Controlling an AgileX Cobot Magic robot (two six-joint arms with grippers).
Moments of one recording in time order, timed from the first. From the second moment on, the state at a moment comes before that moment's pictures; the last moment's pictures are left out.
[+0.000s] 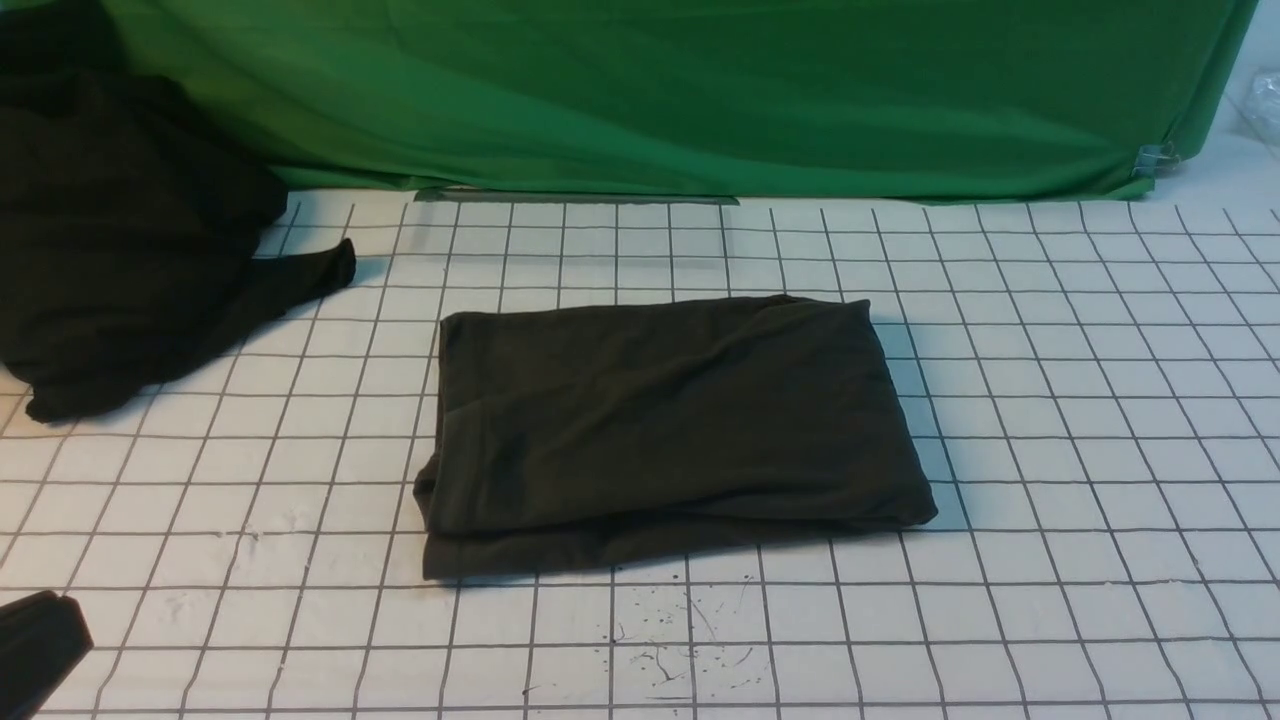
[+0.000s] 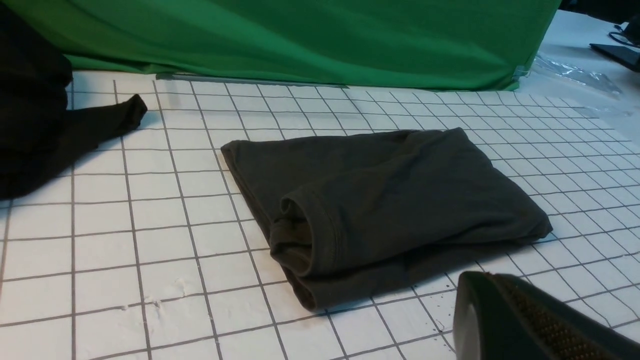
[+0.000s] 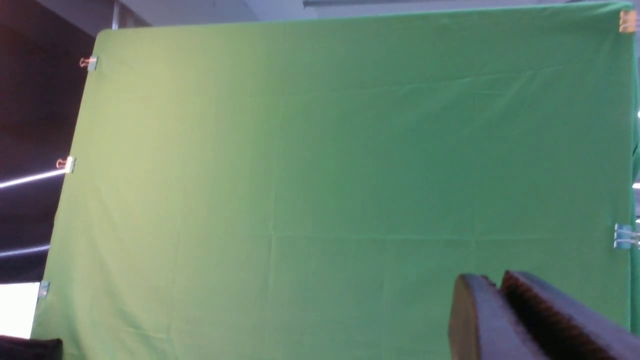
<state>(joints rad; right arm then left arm) 0.44 0.18 -0.32 0.20 -0.36 -0.25 -0.31 0.12 -0.41 -0.12 0.58 -0.10</state>
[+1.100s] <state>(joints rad) 0.44 0.18 -0.32 0.20 -0.32 -0.25 0.02 0.00 0.01 0.01 0.24 0.05</state>
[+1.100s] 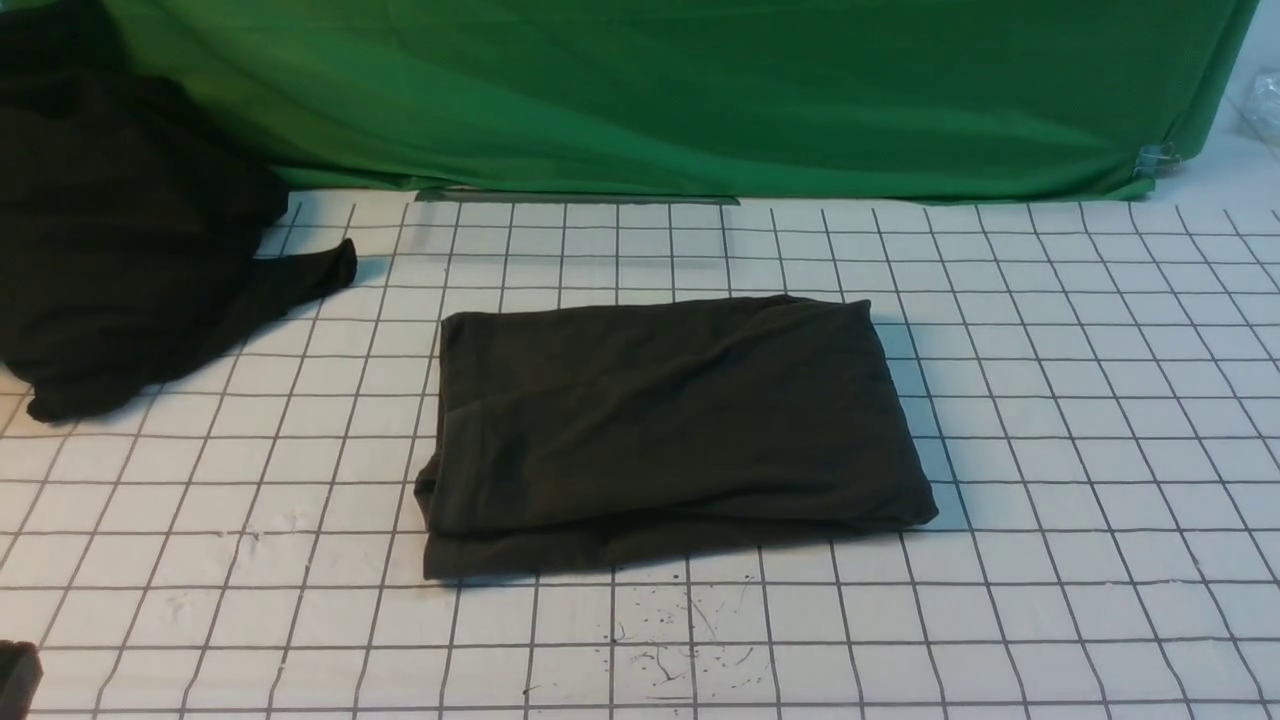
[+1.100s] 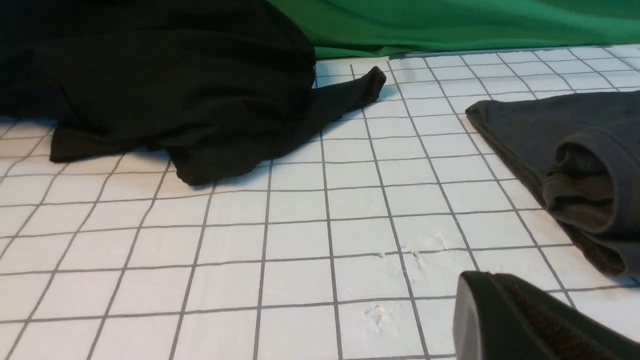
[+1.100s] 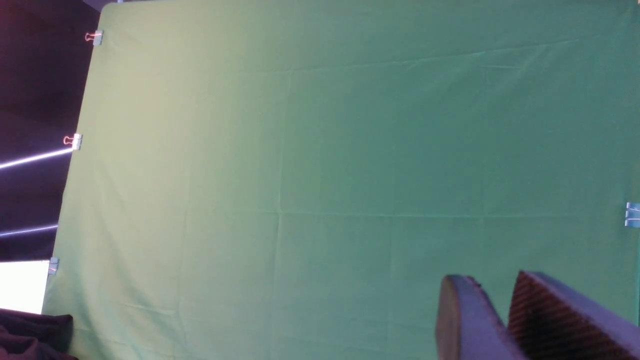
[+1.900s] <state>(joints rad) 0.44 0.18 -0.32 0.20 -0.32 -0.25 0.03 0.00 0.01 -0.02 0.23 0.06</state>
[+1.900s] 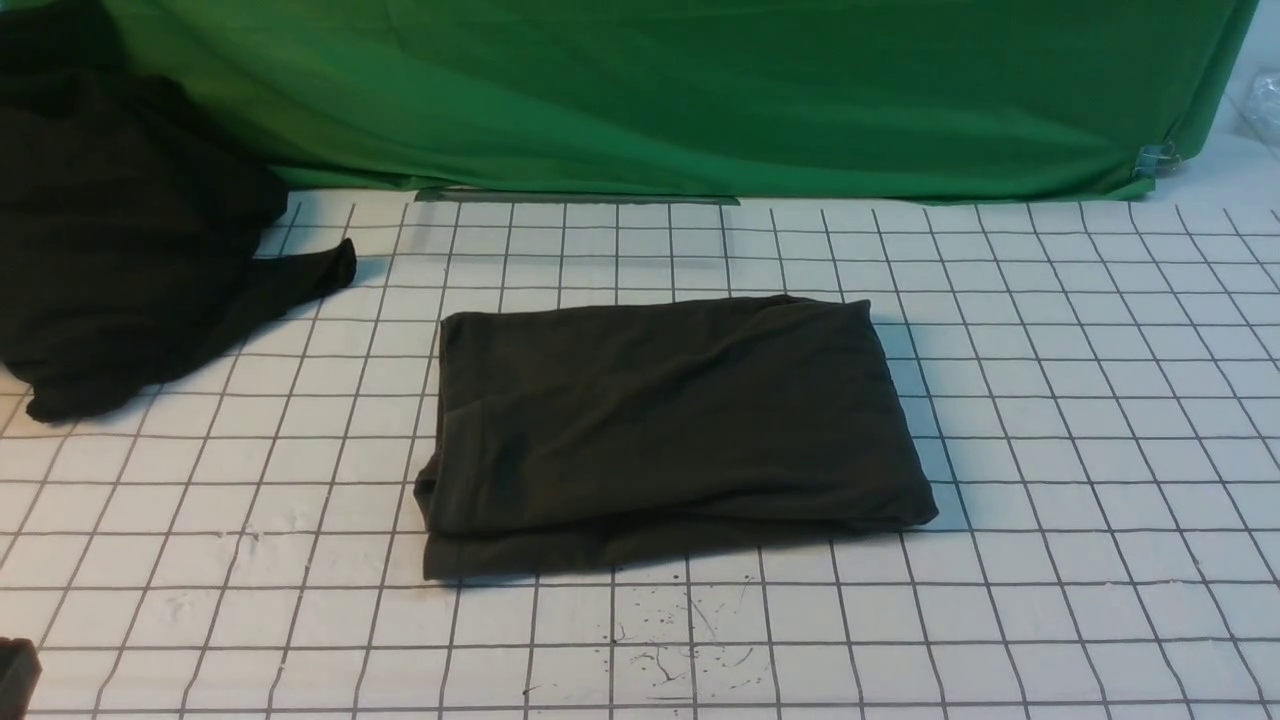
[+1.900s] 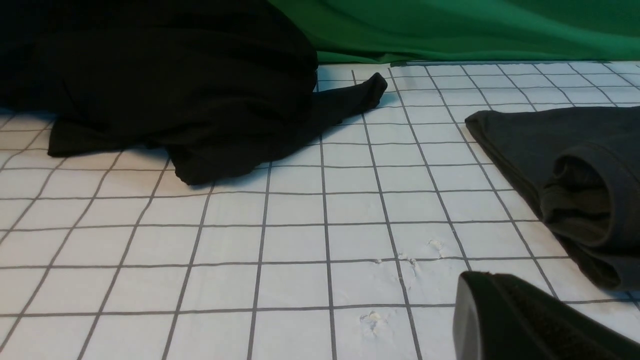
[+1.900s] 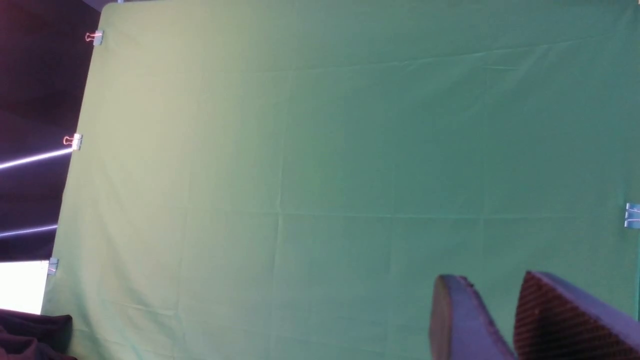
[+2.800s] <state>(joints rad) 0.19 0.14 -0.09 0.20 0.02 -0.48 0.03 0.00 0.01 -0.01 0.23 0.05</state>
